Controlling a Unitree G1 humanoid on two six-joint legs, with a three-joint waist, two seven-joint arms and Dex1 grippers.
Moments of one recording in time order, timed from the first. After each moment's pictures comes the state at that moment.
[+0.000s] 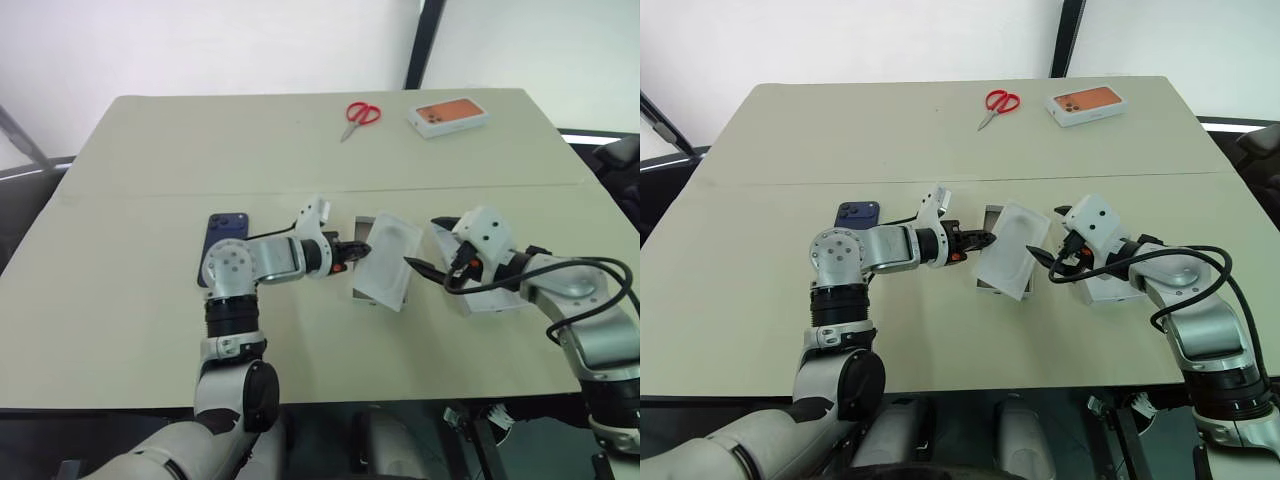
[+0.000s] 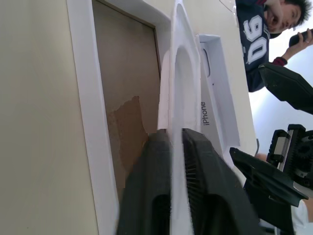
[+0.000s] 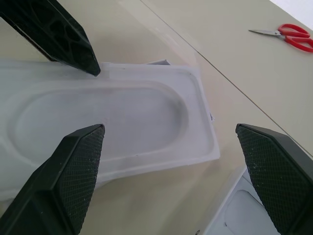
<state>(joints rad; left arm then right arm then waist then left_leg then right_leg) -0.79 -0.16 0.37 0.14 -0.88 1.43 0.14 -0.26 -0.76 -0.06 -0.27 0.24 0.44 0.76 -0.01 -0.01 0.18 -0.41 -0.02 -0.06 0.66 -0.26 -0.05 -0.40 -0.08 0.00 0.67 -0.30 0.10</state>
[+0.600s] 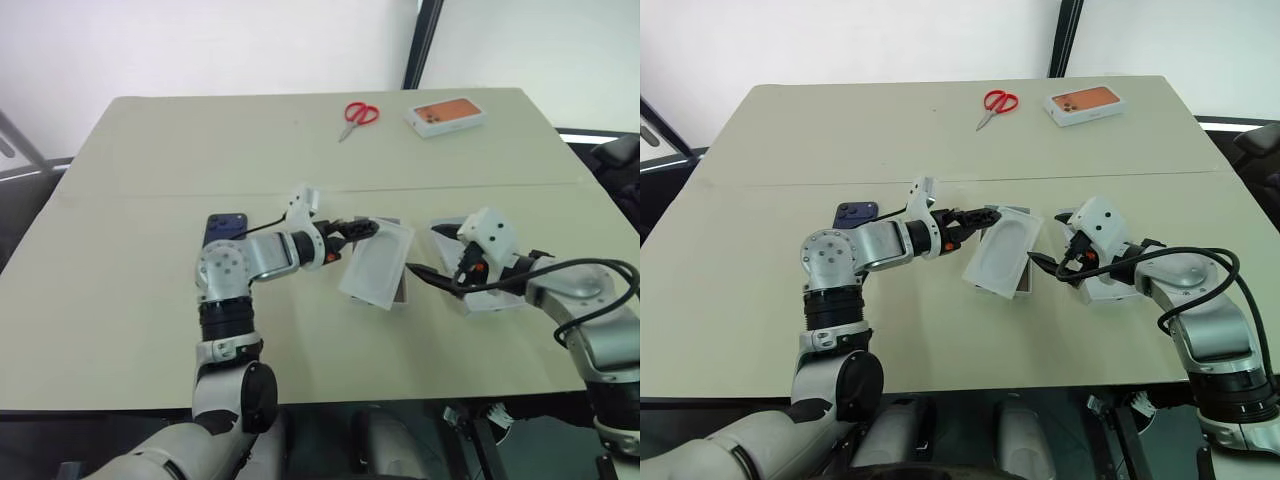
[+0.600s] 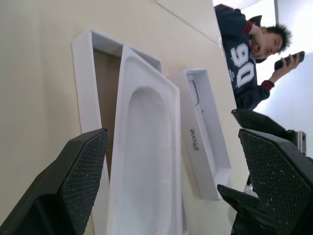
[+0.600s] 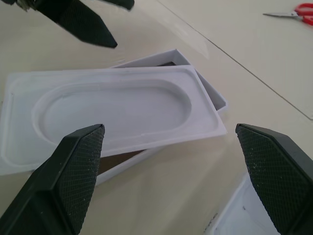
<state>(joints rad) -0.77 -0.11 0.41 0.06 -0.90 1.38 0.10 -0.25 -0.77 -0.08 -0.29 0.30 0.55 0.80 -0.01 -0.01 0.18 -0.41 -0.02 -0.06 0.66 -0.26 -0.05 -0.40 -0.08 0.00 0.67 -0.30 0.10</state>
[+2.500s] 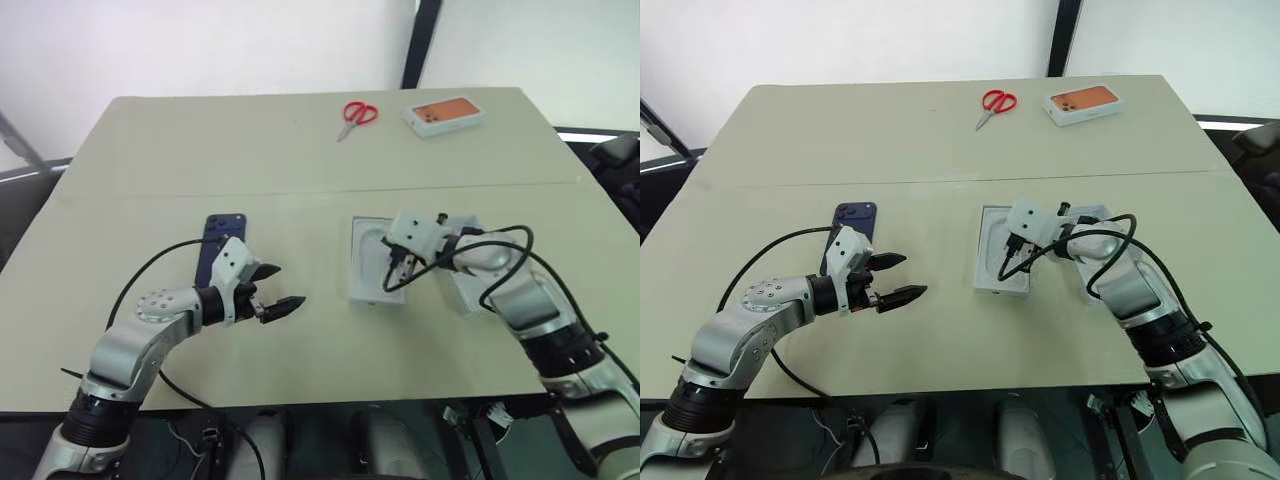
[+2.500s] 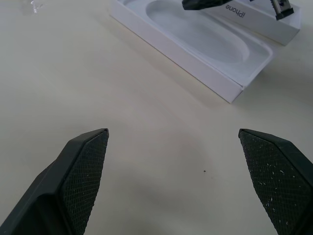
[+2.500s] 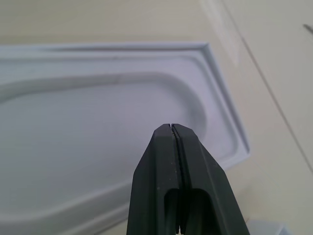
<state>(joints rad) -0.20 0.58 -0.06 -0.35 -0.49 0.69 -0.74 -0.51 -0.71 0.30 -0.11 -0.09 0.48 0.81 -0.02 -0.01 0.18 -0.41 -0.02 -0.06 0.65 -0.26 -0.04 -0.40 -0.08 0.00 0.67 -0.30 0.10</state>
